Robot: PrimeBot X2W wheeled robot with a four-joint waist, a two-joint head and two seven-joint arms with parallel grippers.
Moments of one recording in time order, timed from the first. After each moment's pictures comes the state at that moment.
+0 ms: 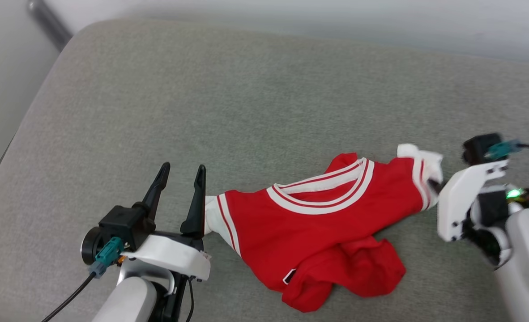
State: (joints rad) left arm -0.24 0.27 -0.40 0.10 -0.49 0.12 -0.26; right arm -0.46 -0.25 0.13 0.45 0.31 0.13 0.56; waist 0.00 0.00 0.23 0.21
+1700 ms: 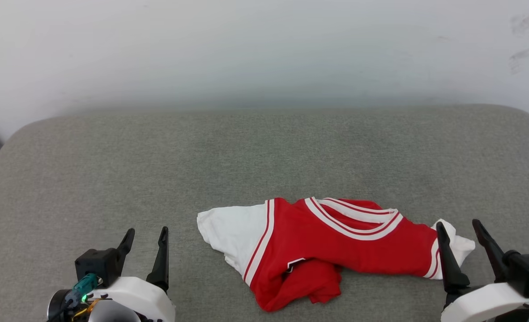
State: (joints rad) left arm -0.05 0.38 -0.36 0.10 -0.57 0.20 -0.13; right arm 0.07 -0.08 -0.07 -0.01 0.12 0.13 -0.04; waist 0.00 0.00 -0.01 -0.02
